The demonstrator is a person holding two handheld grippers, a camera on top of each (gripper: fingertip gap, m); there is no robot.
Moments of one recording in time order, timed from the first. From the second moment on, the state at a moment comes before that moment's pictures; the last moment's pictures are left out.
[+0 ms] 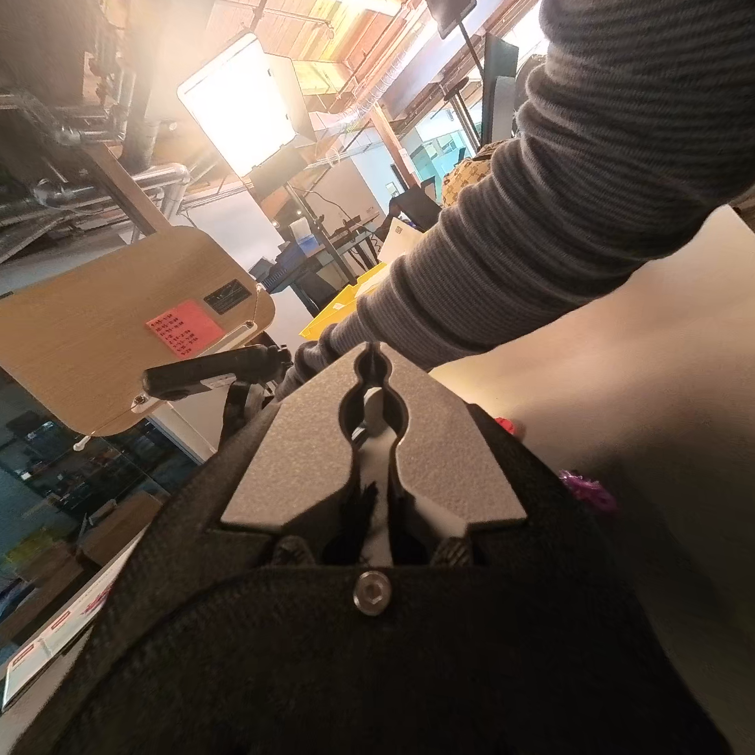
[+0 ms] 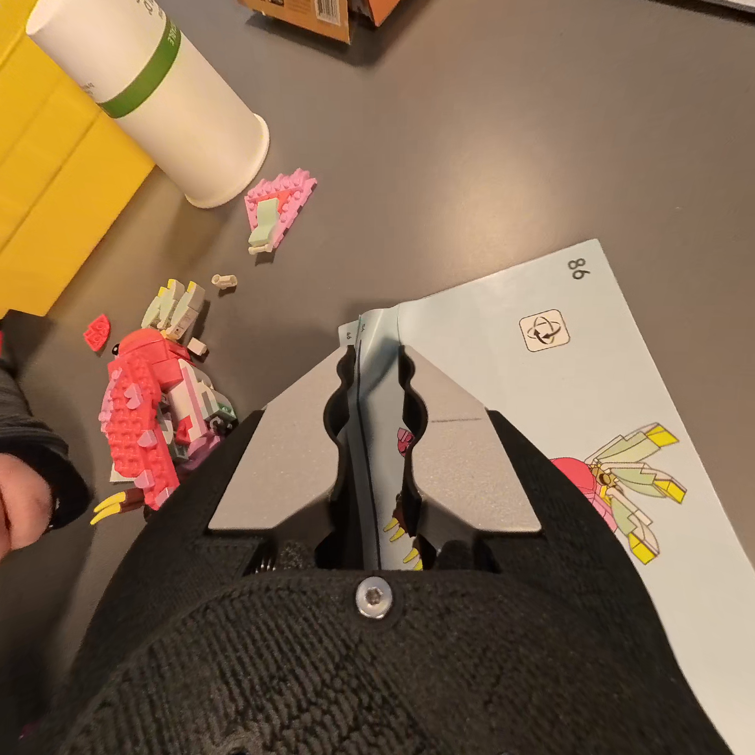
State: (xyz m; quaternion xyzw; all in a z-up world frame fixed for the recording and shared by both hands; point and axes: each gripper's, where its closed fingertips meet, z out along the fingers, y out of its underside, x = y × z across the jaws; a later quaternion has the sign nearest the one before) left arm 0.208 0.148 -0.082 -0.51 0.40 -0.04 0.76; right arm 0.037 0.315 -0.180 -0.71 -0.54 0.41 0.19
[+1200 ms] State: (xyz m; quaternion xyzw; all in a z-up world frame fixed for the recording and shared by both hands) left arm 0.217 0.138 -0.086 -0.51 0.42 -0.05 0.75; right arm 0.040 0.320 -0.169 -0.70 -0.46 0.53 0.12
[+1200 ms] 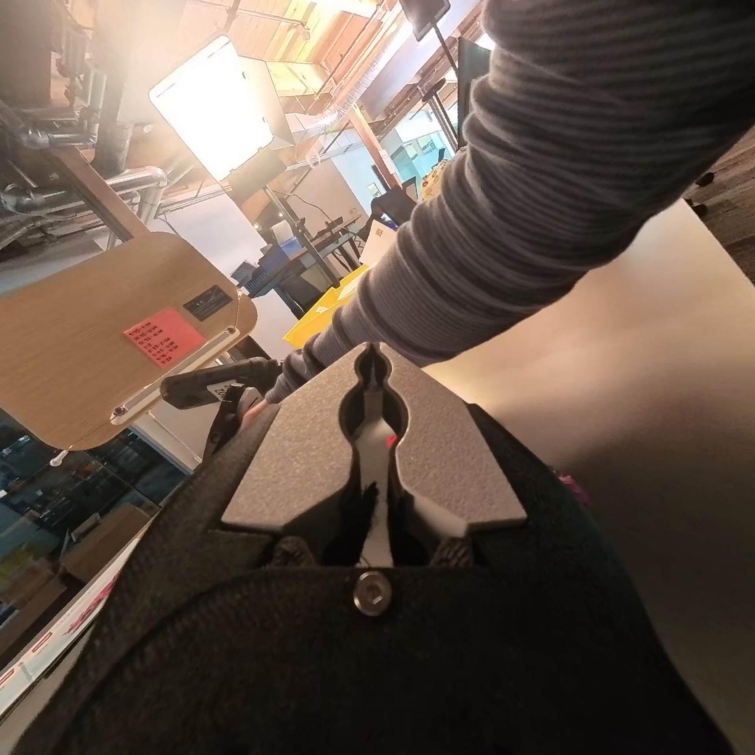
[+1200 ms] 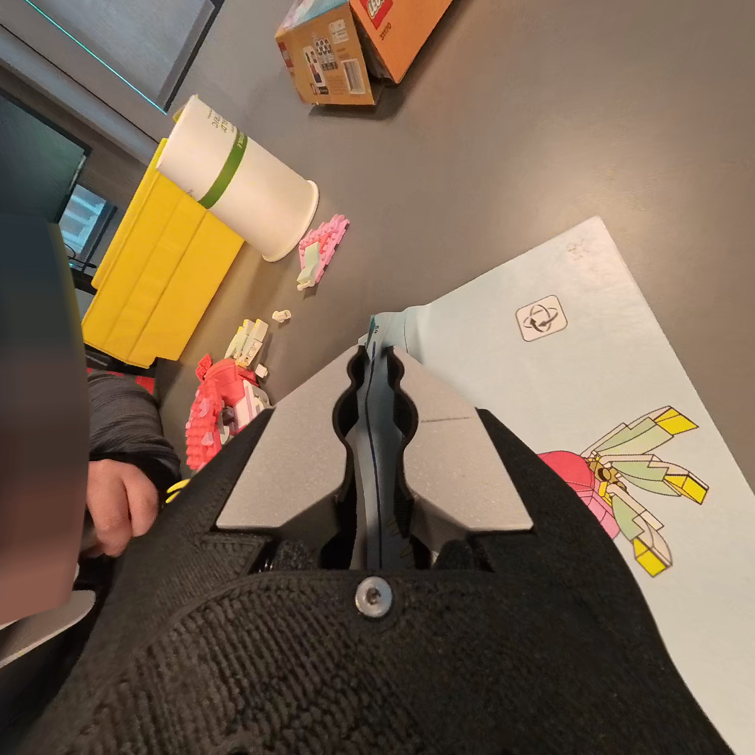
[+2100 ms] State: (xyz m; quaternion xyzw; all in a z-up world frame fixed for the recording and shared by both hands) left arm 0.225 0.130 -0.091 -0.50 0.45 -0.06 0.74; right arm 0.039 0.311 -0.179 -0.68 -0.57 0.38 0.27
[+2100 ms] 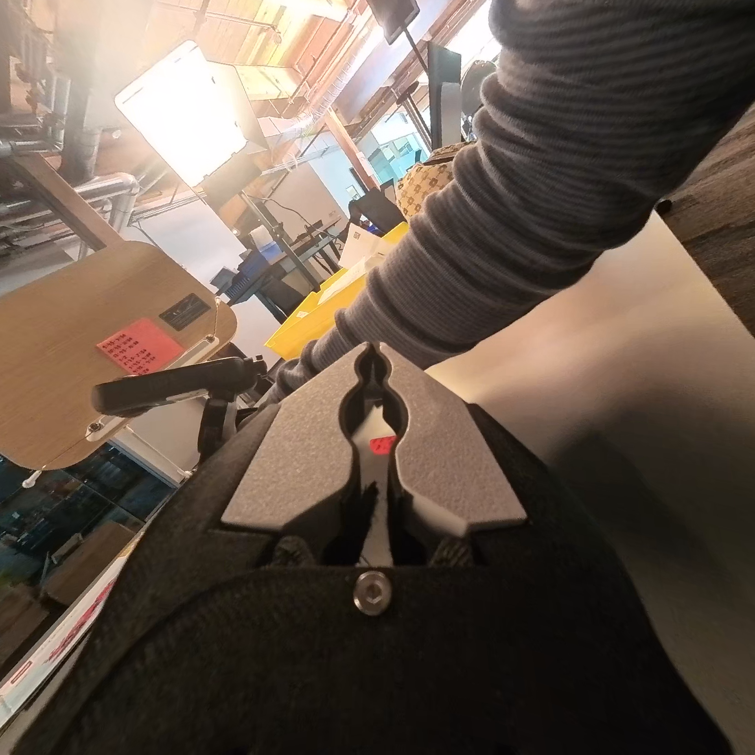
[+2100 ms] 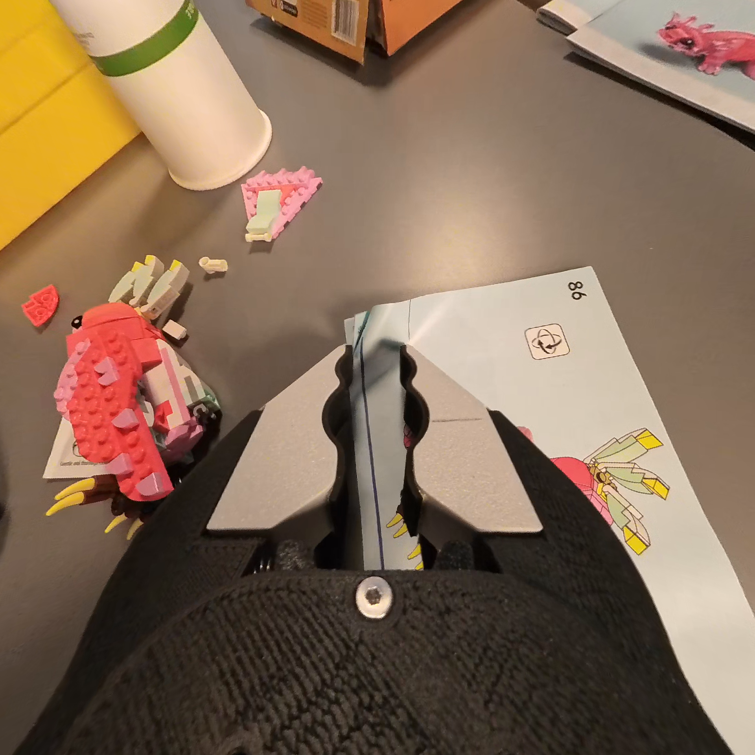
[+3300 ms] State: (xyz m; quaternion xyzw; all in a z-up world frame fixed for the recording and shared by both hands) left arm 0.227 0.128 -0.094 -0.50 0.46 -0.06 0.73; right arm 0.041 0.313 -0.167 -0.69 -0.49 0.49 0.19
